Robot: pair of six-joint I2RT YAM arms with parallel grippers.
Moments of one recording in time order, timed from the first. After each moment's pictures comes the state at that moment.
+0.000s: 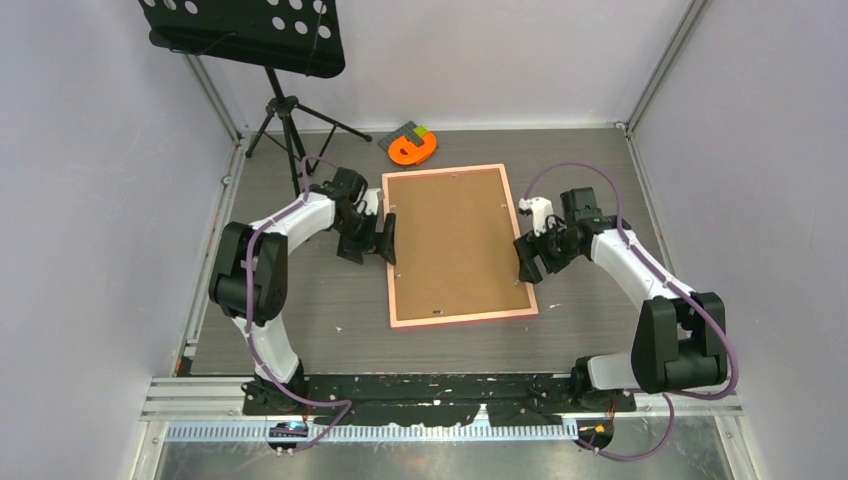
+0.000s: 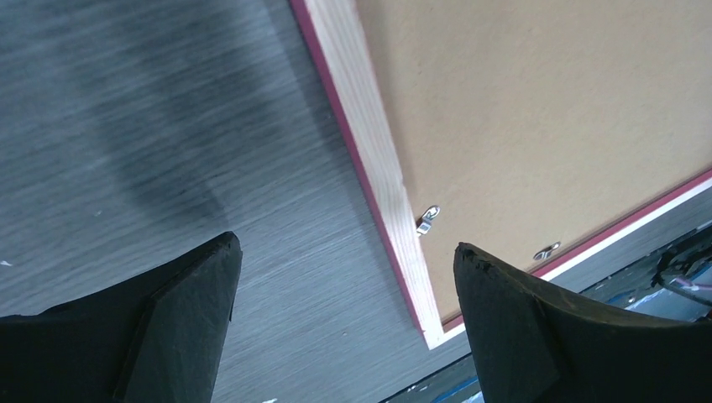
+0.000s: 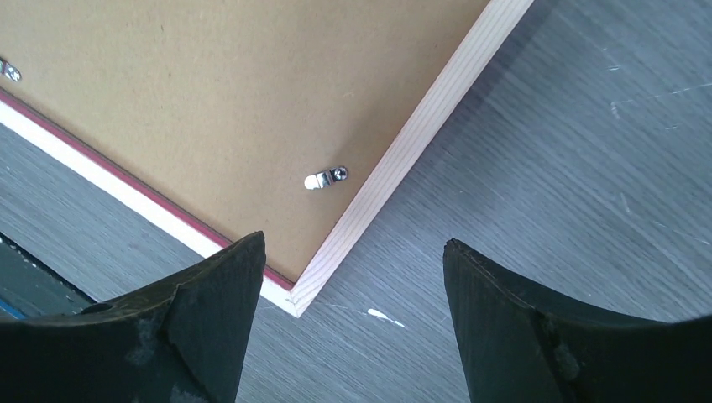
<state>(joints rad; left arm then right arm) -0.31 1.82 1.25 -0.70 0.37 -0.18 0.11 1.37 0.89 -0.66 -0.40 -0.40</state>
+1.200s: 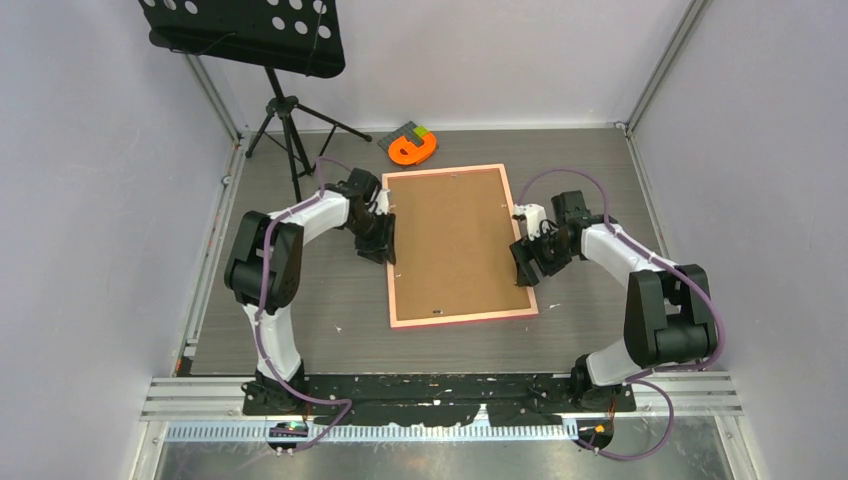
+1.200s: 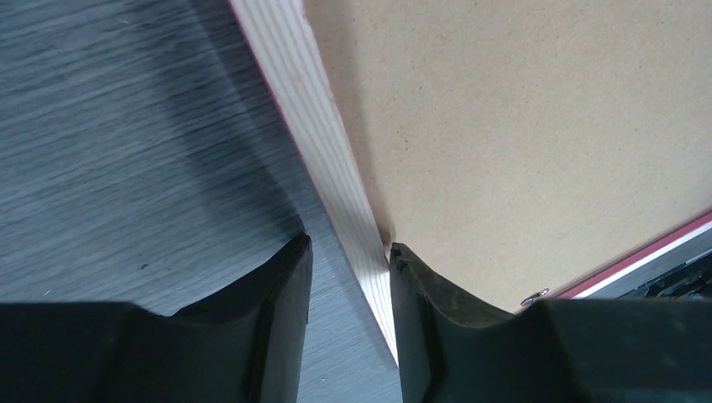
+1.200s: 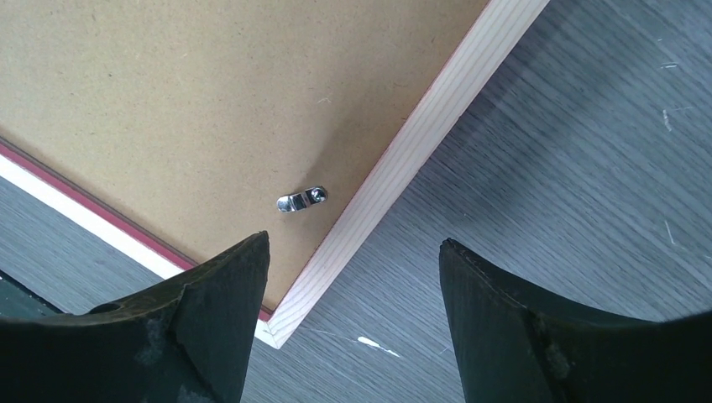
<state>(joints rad) -0.36 1.93 1.29 -0.66 0.34 -0.25 0.12 1.48 0.86 -0.60 -0.37 -0.41</state>
